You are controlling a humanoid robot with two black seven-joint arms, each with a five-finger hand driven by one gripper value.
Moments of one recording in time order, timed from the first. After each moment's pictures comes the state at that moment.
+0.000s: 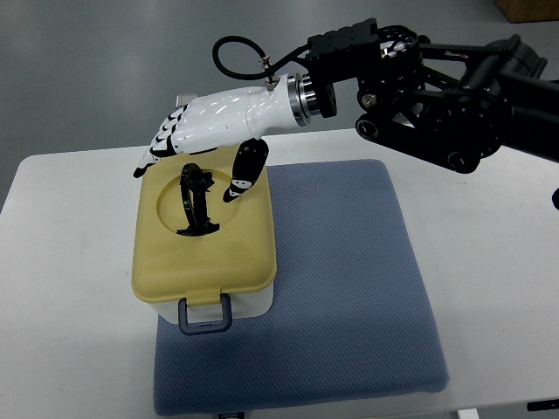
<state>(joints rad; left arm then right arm) -0.01 0.00 -0.02 -0.14 0.01 -0.07 -0.04 1.46 -0.19 0.15 1.05 -1.62 0.25 0.59</state>
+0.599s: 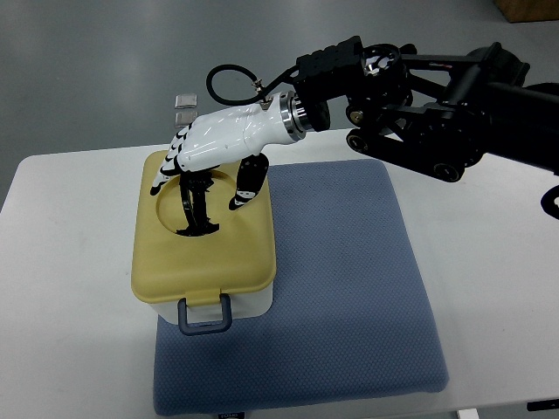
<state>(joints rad) -0.01 0.00 -0.02 -0.14 0.01 -0.07 -0.04 1.46 -0.14 0.10 1.01 -1.68 0.24 0.58</state>
